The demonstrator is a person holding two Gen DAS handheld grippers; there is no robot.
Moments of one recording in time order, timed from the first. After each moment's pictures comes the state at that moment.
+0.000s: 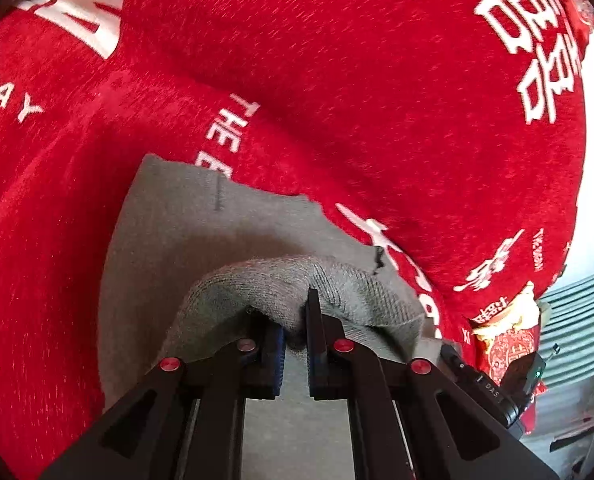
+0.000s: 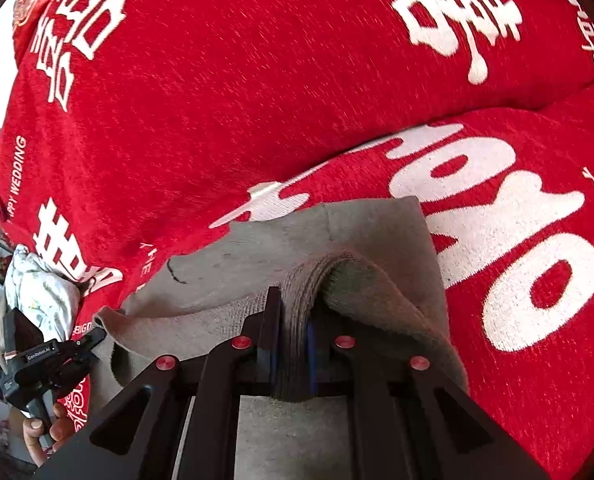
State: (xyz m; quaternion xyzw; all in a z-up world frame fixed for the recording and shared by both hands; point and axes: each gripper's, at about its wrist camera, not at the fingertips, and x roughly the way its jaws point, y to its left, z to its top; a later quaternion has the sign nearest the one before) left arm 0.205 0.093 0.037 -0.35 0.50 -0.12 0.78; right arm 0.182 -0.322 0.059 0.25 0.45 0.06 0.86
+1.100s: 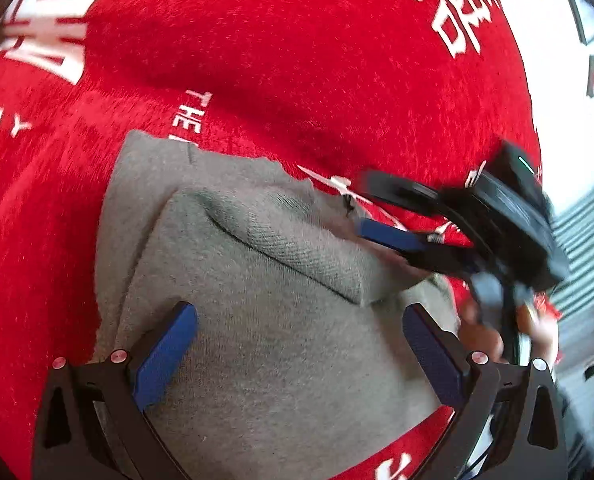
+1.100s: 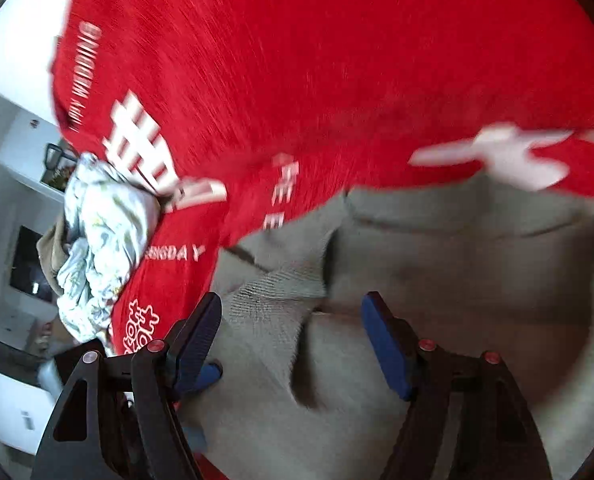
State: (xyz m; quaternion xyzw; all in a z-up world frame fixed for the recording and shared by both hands) left arm 0.129 0.079 0.032 -0.26 0.45 -0.21 0.83; right arm 0.261 -0.142 0.061 0.22 0.55 0.27 0.76
